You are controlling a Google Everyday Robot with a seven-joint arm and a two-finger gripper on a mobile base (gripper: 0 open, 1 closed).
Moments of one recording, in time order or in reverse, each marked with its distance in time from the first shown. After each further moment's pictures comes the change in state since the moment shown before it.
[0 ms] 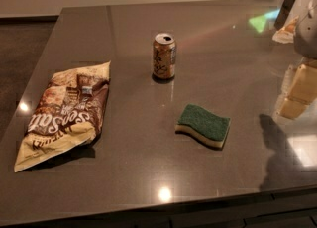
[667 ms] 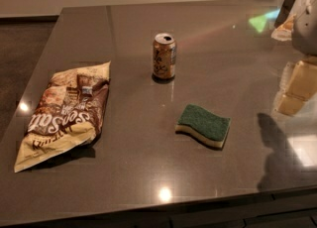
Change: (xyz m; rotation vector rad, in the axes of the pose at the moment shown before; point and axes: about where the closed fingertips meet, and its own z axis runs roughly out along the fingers) arm -0.003 -0.004 -0.001 -0.002 0.003 0.003
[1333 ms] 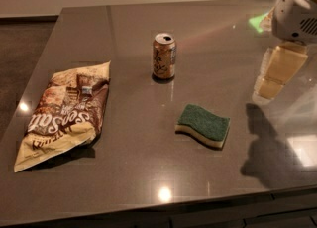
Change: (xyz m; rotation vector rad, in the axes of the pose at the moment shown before) arm -0.026 -0.024 0.007 0.011 -0.002 0.018
